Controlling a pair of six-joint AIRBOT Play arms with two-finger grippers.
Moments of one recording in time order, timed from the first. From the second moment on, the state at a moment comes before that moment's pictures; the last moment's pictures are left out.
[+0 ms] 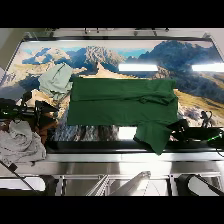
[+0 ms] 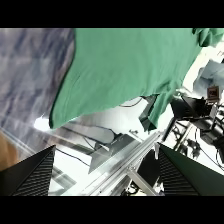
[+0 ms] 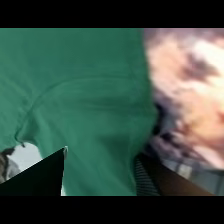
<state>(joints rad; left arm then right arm) 0.54 -1.61 0.99 -2.45 1.53 2.03 -0.51 -1.17 0.37 -0.62 1.01 1.16</state>
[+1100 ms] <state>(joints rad) 0.20 -1.81 1.11 -2.42 1.49 2.00 -0.35 -1.18 0.35 -0.40 0.95 1.02</state>
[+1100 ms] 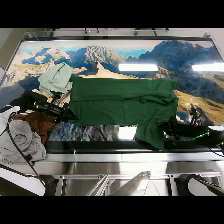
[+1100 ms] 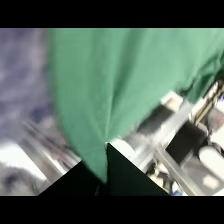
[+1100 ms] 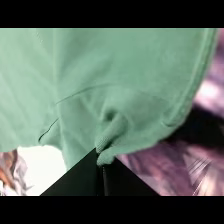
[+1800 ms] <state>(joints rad) 0.35 -1.64 1.00 -2.26 1.63 1.97 -0.84 -0.99 0.36 -0.67 1.29 1.14</state>
